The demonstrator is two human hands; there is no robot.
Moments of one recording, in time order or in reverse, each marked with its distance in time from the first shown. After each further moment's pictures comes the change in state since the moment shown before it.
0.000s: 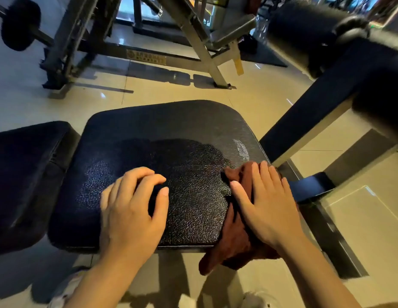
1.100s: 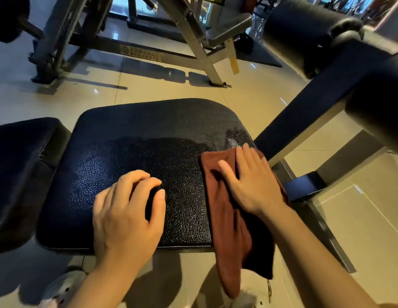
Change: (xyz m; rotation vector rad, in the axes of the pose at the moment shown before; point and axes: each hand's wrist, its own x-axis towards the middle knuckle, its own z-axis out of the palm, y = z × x) left_hand -0.005 0.006 0.007 0.055 0.073 0.039; right_hand 0.047 -0.002 0.002 0.036 0.013 -0.106
